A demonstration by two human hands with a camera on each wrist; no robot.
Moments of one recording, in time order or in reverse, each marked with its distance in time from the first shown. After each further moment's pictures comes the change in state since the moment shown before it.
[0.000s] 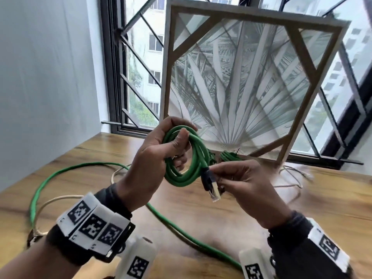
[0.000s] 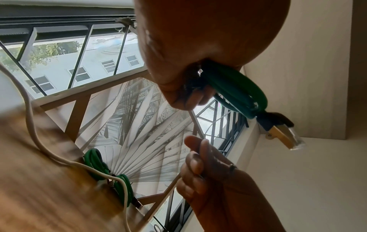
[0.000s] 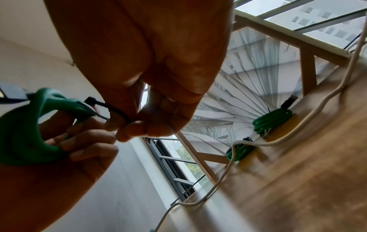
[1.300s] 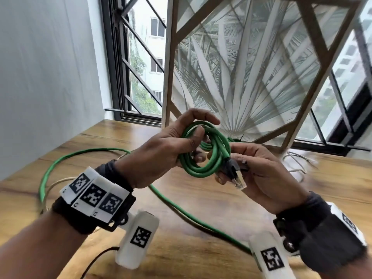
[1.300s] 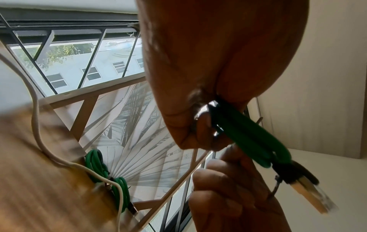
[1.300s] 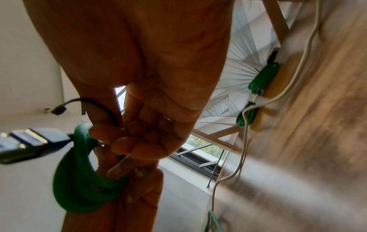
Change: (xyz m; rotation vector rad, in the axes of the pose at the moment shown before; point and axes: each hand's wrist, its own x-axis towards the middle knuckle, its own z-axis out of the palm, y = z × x) left_hand -0.004 0.000 -0.006 0.028 -0.333 -0.225; right_hand -0.004 -0.006 -0.007 0.453 -0.221 0.172
